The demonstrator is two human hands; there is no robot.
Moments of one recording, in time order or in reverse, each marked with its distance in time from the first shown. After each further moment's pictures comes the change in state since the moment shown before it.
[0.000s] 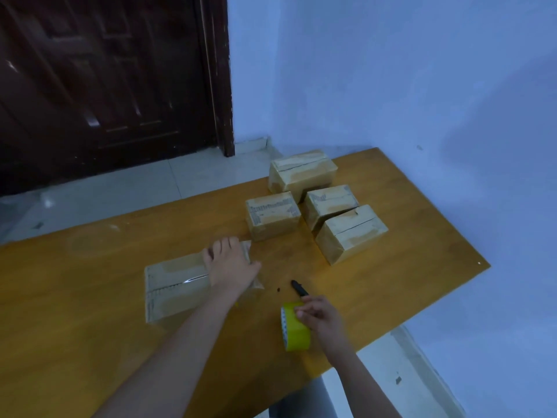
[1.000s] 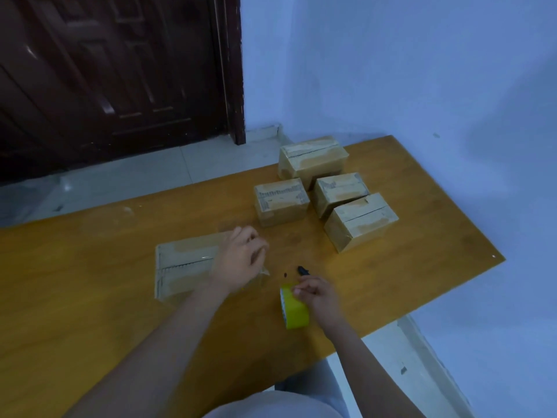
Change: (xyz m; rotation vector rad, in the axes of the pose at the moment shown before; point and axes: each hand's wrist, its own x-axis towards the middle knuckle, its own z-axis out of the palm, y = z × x) left_hand -0.011 -0.032 0.010 -0.234 0.312 0.643; right_hand 0.012 -0.009 0.011 -0.072 -0.089 0.001
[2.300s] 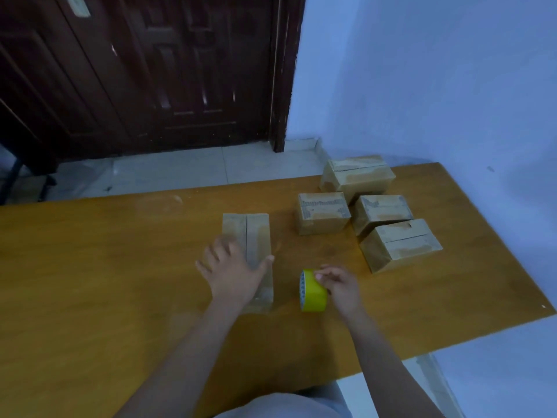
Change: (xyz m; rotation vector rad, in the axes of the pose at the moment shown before) left_hand -0.047 0.008 -0.061 0.168 -0.298 -0.966; right_hand 0.037 -0.031 0.027 -0.011 -0.004 -0.072
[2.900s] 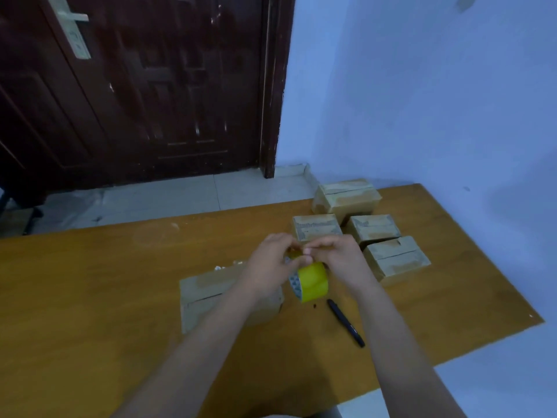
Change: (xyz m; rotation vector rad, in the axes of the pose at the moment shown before) left_hand -0.016 0.057 -0.075 -0.491 -0.017 0.686; right_hand -0.030 -0.155 -0.002 -0.215 -0.110 -0.244
